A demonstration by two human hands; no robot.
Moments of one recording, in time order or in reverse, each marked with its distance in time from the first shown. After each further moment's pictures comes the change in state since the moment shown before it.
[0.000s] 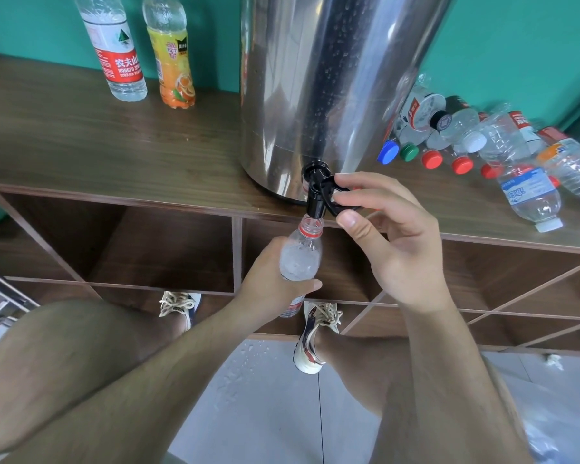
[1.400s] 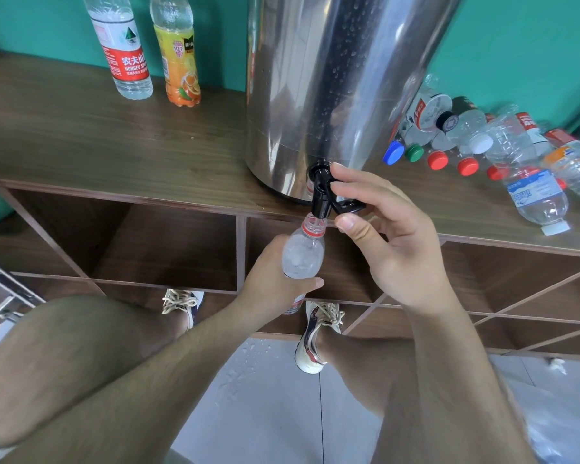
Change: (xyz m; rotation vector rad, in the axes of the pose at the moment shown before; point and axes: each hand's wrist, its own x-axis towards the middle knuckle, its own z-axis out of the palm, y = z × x) left_hand 0.003 -0.003 0.000 0.025 0.044 0.051; right_hand 0.002 -0.002 0.003 -0.009 -0.085 0.028
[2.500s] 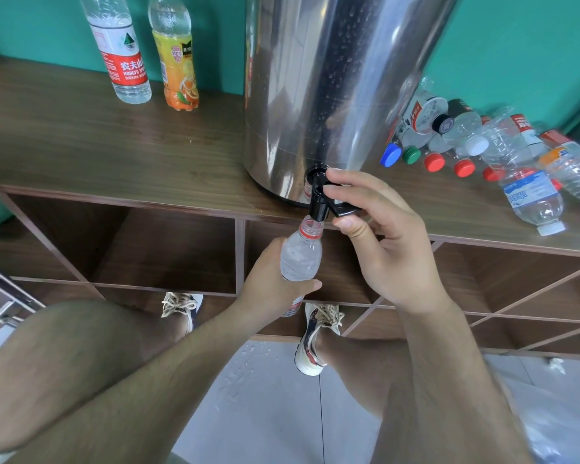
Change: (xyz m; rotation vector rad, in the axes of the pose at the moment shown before) left_hand 0.001 0.000 0.000 0.024 -0.002 -0.022; right_hand 0.002 0.009 0.002 -0.175 -0.002 -0.087
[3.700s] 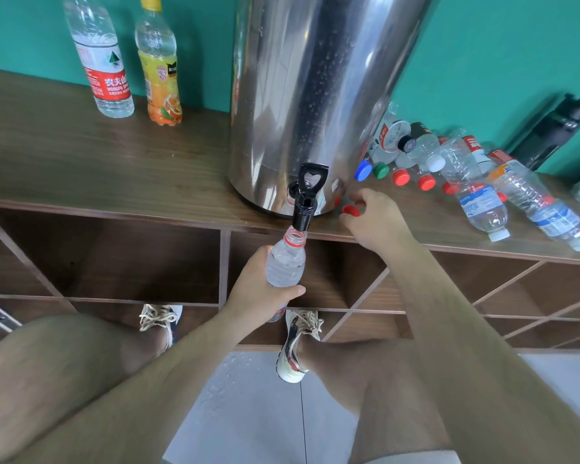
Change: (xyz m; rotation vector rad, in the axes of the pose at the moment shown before) left_hand -0.006 0.010 -0.004 -0.132 -0.045 0.024; right_hand 0.044 0.074 -0.029 -0.563 -0.125 0.826
